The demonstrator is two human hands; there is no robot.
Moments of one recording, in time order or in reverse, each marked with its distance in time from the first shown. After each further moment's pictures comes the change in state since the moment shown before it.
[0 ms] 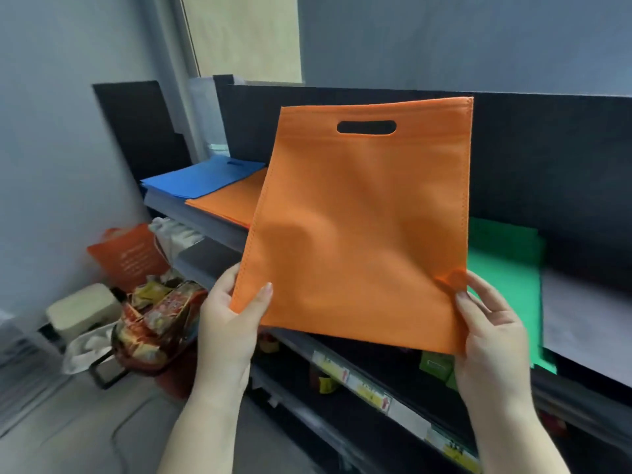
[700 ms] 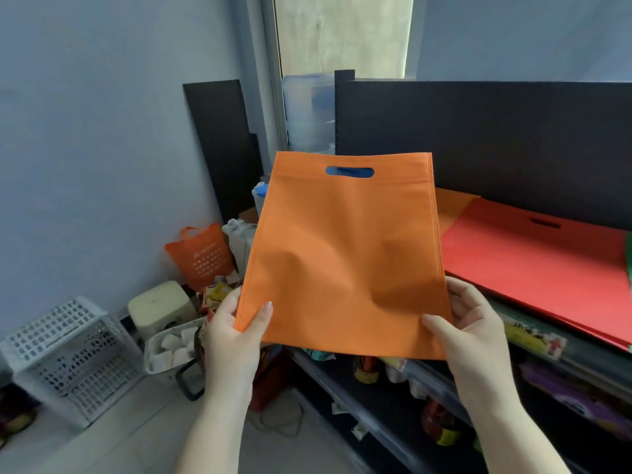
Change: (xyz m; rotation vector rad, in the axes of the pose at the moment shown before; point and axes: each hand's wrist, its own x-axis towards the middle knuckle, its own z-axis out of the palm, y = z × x) left_hand 0.158 -0.044 -0.263 0.145 0.195 -0.065; right_hand -0.014 0.155 0.270 -0.386 -0.267 -0.008
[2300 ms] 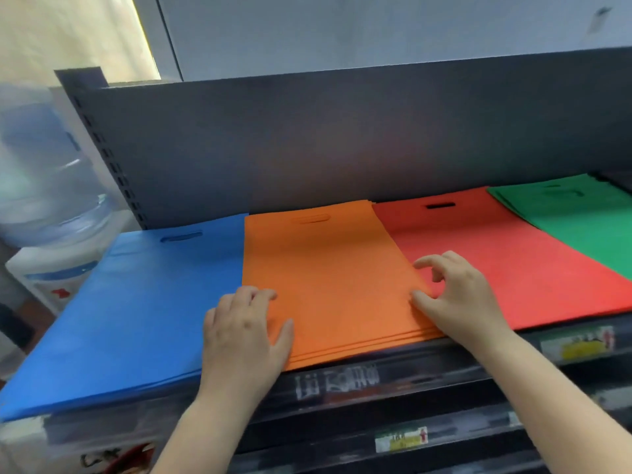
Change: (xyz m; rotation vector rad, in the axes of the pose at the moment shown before) left_hand 0.297 -0.072 0.180 0.820 -0.888 0.770; right_hand 0.187 0.038 0.048 -1.143 0.596 0.098
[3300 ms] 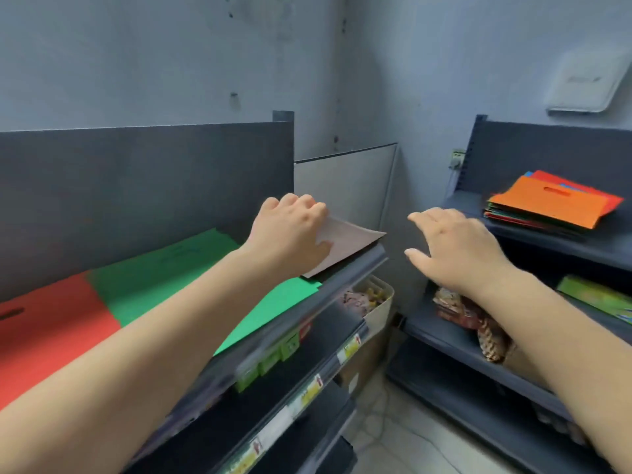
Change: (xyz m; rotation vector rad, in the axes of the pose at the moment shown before) left_hand 0.066 0.600 0.086 -0.072 0.007 1.080; right_hand -0.090 0.335 -0.406 -0.923 0.117 0.425
